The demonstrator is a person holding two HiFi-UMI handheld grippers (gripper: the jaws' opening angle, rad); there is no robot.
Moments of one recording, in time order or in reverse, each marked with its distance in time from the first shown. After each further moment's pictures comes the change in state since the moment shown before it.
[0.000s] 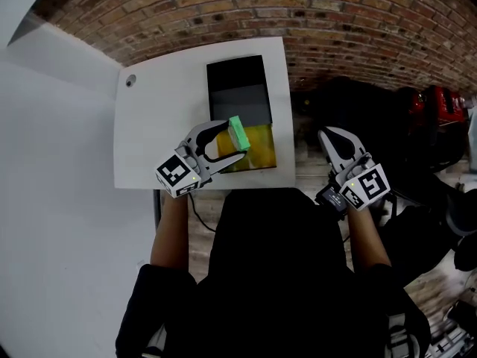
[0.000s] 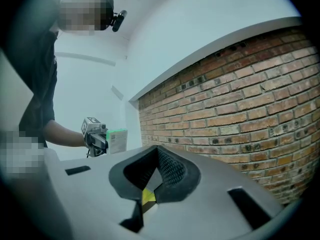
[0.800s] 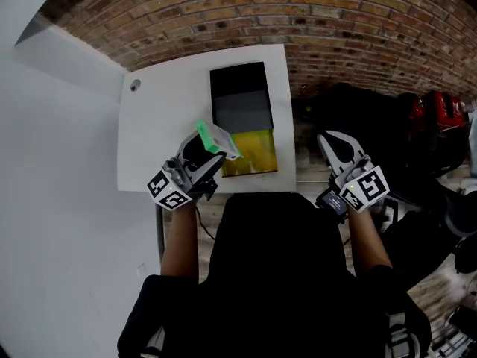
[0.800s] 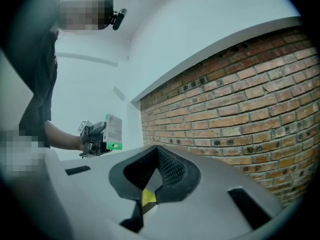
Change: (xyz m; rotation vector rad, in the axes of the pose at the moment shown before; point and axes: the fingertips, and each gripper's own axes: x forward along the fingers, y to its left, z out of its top) left arm -0.062 0.013 0.042 -0.317 -0.496 0.129; right arm 0.000 0.003 0.004 -0.013 -0.004 0.021
